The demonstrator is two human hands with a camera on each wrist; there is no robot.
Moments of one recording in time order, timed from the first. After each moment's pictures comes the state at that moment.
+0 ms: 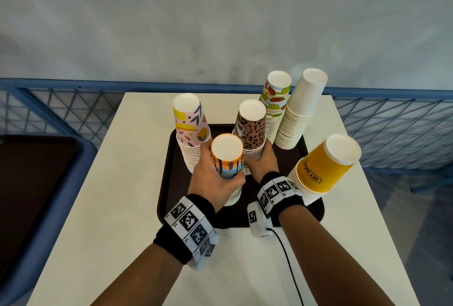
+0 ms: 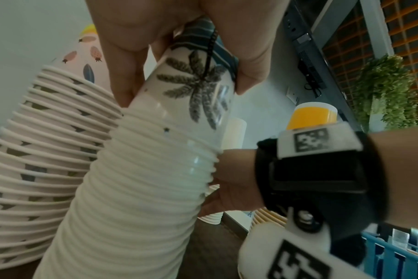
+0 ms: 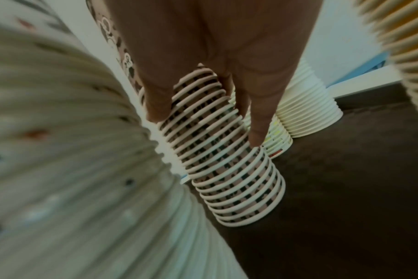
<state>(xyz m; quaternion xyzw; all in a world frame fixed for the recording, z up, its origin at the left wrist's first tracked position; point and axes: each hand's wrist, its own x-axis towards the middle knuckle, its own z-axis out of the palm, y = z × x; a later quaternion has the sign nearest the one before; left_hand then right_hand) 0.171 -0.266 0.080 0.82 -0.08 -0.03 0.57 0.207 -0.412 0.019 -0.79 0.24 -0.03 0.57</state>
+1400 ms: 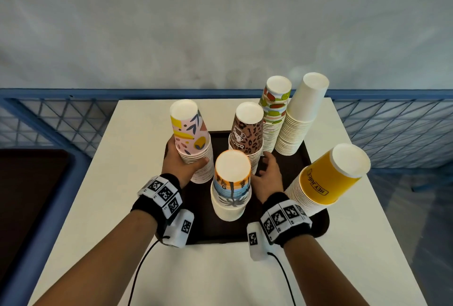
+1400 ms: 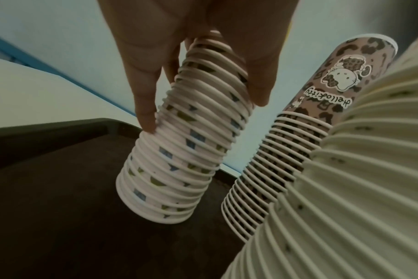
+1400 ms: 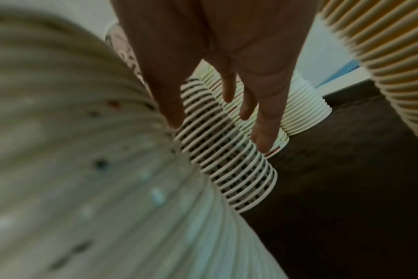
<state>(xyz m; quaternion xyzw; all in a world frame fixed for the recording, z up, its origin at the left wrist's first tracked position) 0.265 -0.219 0.030 0.82 0.02 -0.05 0.57 0.194 -0.408 0.012 -0.76 0.29 0.00 0.58</state>
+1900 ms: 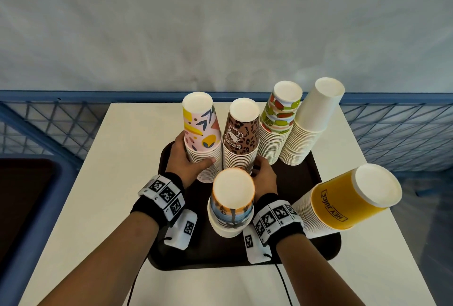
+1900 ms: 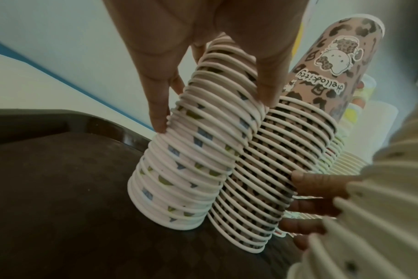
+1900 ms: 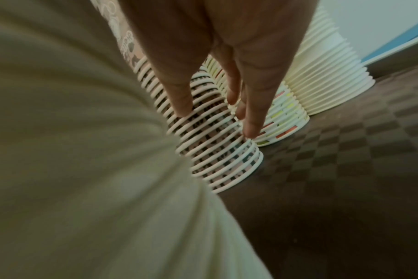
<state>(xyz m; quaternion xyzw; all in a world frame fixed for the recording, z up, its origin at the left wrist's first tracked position) 0.306 -0.238 0.021 0.82 -0.05 -0.05 0.57 0.247 -0.408 -0.020 -0.77 0.29 -0.02 0.57</state>
